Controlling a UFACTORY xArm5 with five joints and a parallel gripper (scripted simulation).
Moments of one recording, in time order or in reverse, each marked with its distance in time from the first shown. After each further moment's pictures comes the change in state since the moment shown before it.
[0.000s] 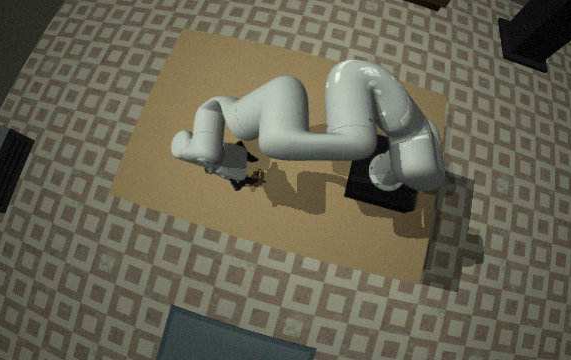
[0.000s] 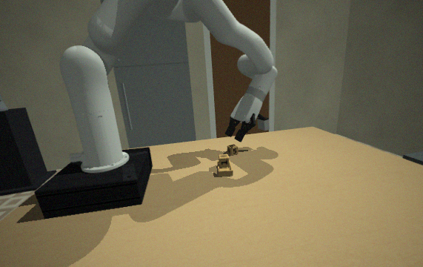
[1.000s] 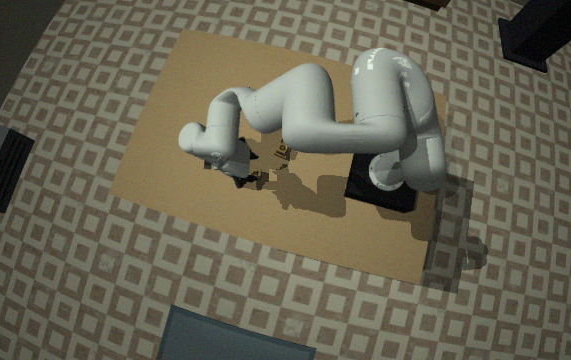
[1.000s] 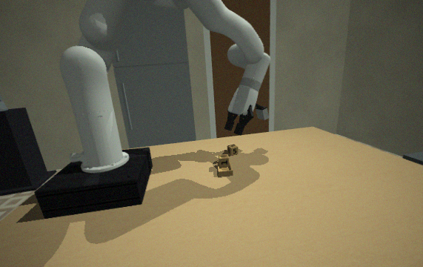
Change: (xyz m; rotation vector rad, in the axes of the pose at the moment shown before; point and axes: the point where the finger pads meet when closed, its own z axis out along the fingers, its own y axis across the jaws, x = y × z) arm -0.016 0.001 -0.019 0.001 0.153 0.001
